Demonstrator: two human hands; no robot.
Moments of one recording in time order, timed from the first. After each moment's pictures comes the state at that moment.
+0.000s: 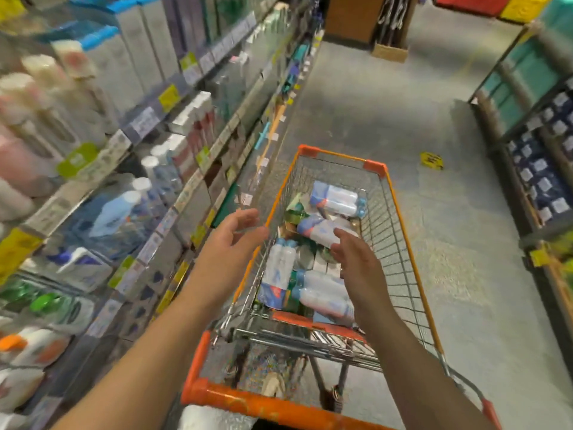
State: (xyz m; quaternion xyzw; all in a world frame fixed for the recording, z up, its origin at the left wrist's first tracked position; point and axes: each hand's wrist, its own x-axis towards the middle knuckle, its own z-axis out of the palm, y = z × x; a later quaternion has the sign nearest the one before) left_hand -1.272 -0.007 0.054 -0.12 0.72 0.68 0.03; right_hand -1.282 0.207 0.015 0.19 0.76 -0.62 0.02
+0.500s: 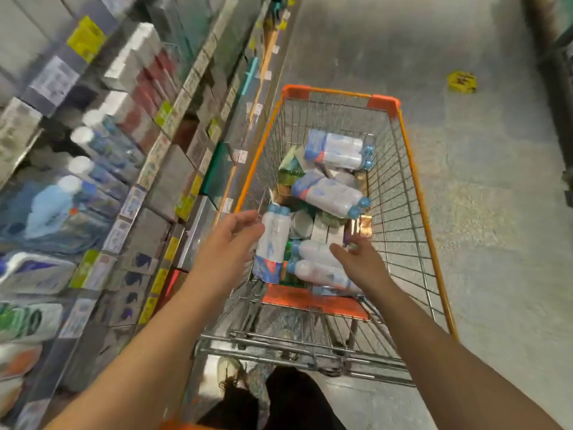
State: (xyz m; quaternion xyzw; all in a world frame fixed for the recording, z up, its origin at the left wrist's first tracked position) left_hand -1.332 0.054 -0.017 -0.22 0.75 0.61 0.14; right_hand -1.347 0.300 -0.146 0.24 0.83 -0.47 0.20
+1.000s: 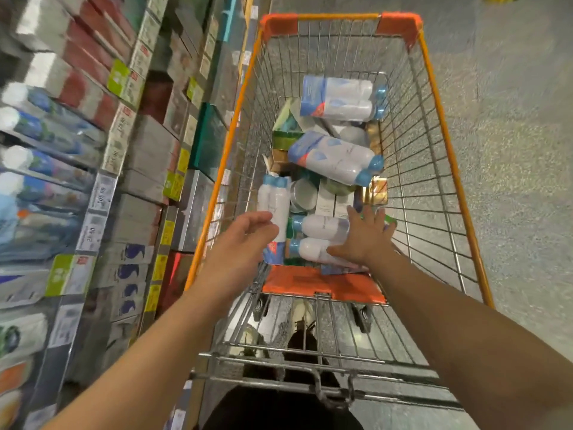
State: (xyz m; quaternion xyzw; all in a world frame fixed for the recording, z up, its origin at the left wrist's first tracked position) left_hand -1.359 0.079 -0.093 -0.25 0.76 0.54 0.25; right_hand -1.392 0.316 -0.266 0.10 0.93 -0.12 0.34
